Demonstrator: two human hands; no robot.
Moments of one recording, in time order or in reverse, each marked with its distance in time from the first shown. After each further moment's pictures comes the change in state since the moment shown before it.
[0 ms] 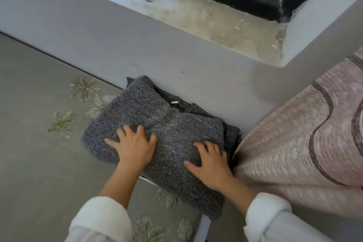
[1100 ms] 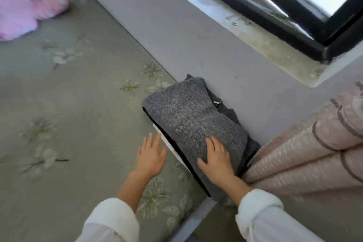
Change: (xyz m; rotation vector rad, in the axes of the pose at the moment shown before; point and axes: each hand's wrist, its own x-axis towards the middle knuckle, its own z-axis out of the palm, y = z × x) left_hand -0.174 -0.078 0.038 -0.554 -0.101 -0.168; right_hand -0.075 -0.053 0.006 -0.179 -0.012 -0.291
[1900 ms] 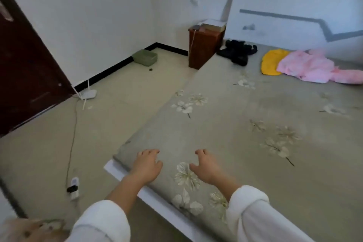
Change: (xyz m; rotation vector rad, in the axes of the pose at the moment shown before) left_hand -0.643 -0.391 -0.040 -0.319 0.626 -0.969; right_hand -0.417 -0.492 0.216 -0.258 -0.565 -1.120
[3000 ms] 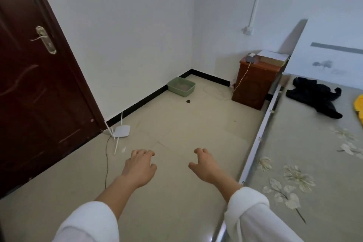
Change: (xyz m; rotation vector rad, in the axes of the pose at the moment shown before) left_hand 0.396 -0.386 -0.361 0.161 0.152 -0.040; right_hand 0.487 -0.477 0.014 -0.030 0.025 -0.117
